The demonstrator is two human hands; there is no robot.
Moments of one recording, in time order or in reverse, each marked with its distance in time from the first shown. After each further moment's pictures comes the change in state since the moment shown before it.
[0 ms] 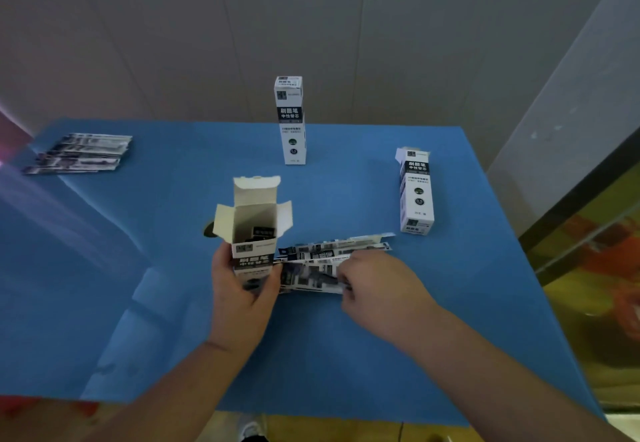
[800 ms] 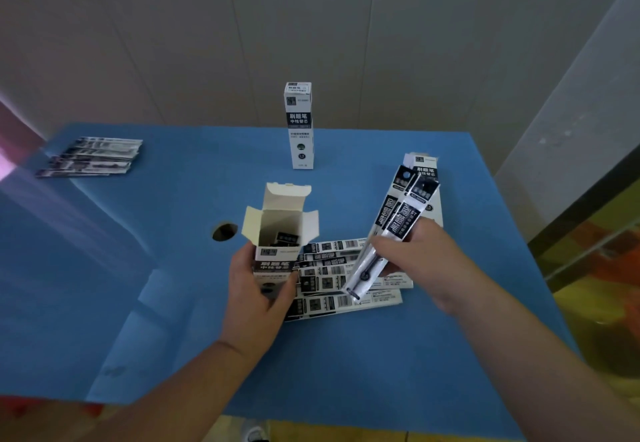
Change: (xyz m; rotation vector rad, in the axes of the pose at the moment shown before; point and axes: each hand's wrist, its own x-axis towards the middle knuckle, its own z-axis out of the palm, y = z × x) left_hand 0.000 -0.025 -0.003 0.072 -0.126 -0.068; right_hand 0.005 0.026 -0.046 1.067 0.105 0.387
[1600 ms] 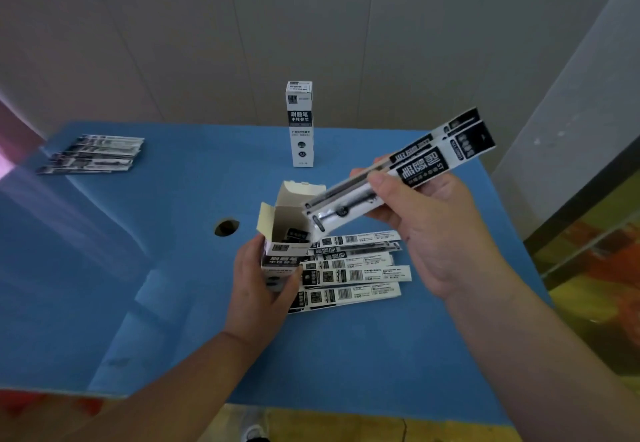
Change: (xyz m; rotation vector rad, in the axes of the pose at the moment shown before) left_hand -0.001 -0.006 0.001 0.021 -0.047 -0.030; right_hand -0.034 -0.064 0.012 0.552 0.035 -0.388
